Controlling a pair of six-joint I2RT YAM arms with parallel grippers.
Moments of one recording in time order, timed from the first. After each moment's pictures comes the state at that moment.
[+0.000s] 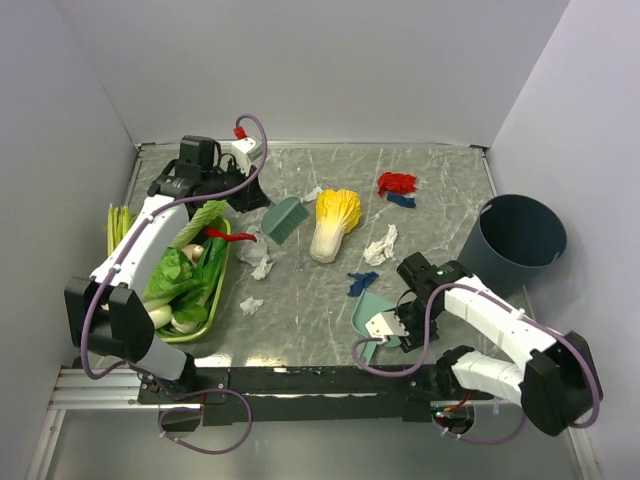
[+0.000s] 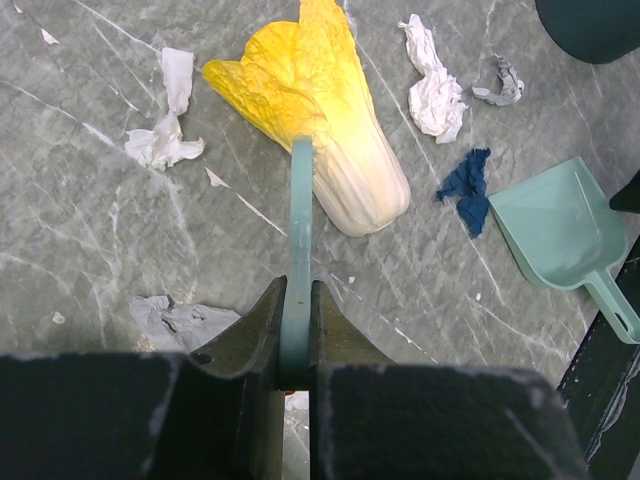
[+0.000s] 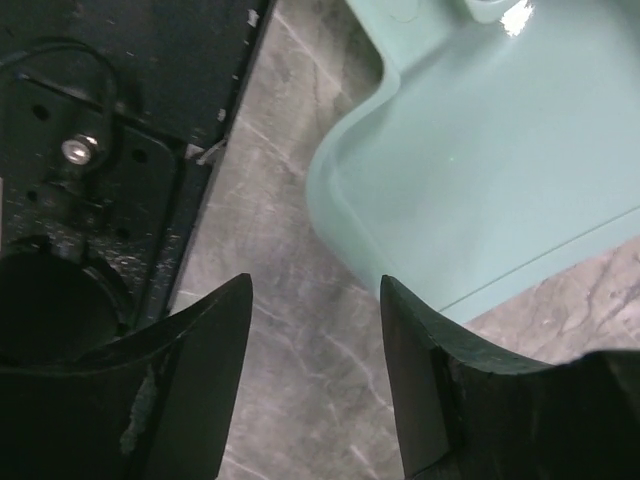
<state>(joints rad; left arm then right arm) -0.23 1.50 1.38 -0.54 0.67 0.20 0.49 1.07 0.65 -1.16 -0.38 -1.51</state>
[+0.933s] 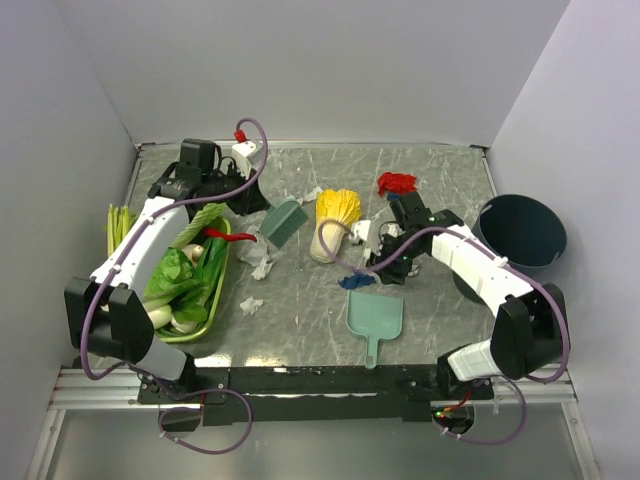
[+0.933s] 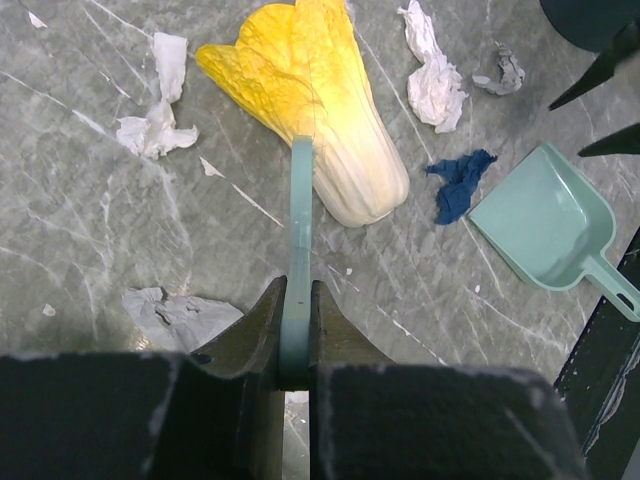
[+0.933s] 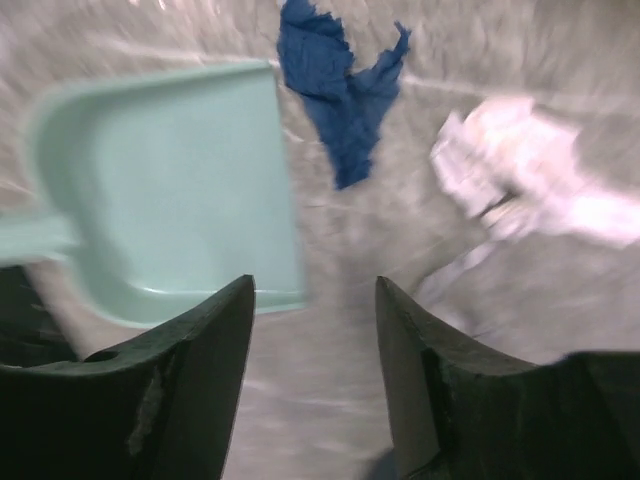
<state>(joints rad) -0.23 1.49 1.36 -0.54 0.67 0.21 0.38 1.39 1.04 -0.88 -0.37 -0.90</state>
